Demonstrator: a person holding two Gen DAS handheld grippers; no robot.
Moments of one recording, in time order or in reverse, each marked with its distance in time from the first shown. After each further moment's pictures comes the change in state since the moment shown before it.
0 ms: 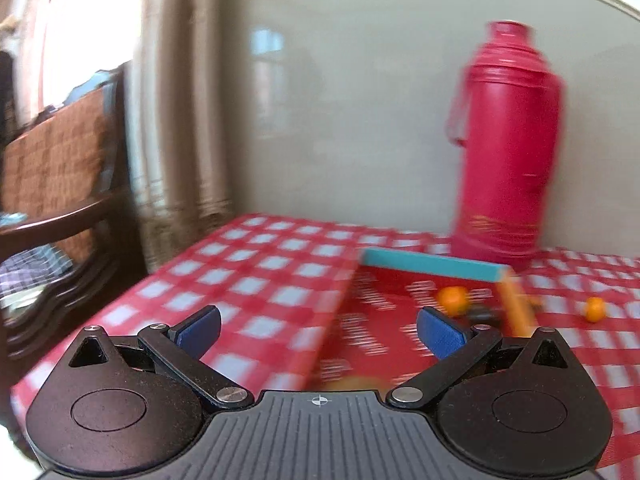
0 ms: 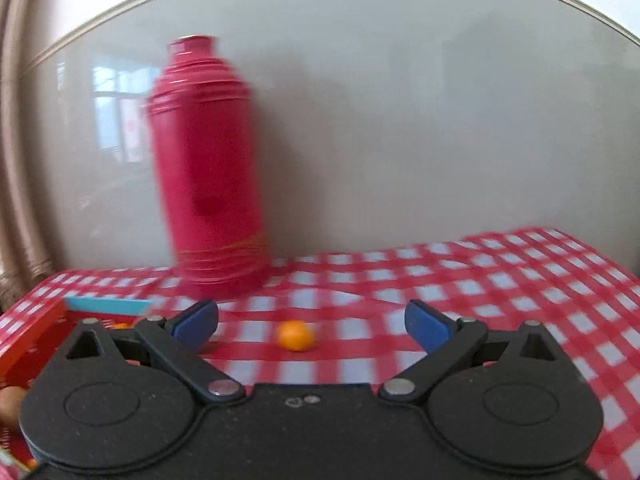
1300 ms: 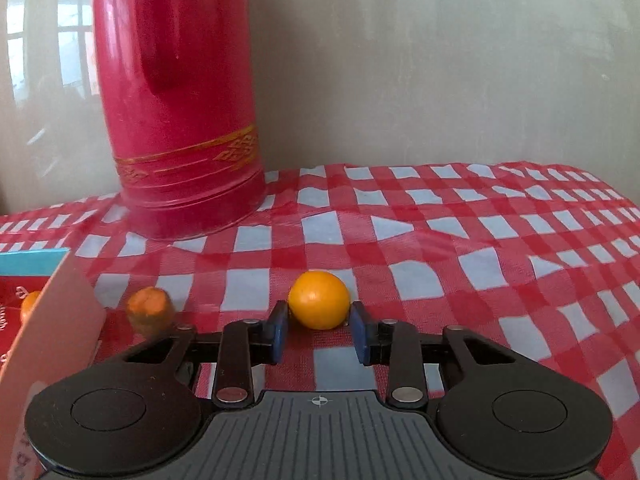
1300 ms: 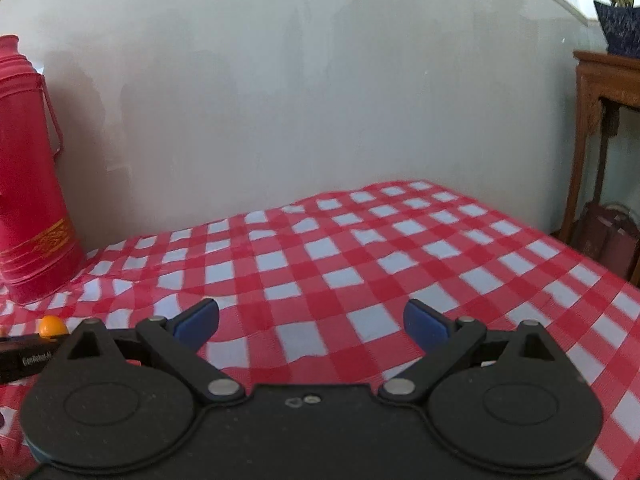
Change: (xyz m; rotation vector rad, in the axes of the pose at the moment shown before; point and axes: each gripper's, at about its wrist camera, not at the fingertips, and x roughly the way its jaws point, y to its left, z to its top) left arm 0.088 -0.284 -0.021 0.212 0.180 -0.347; right arm 0.044 -0.142 -0.023 0.116 0.056 -0.264
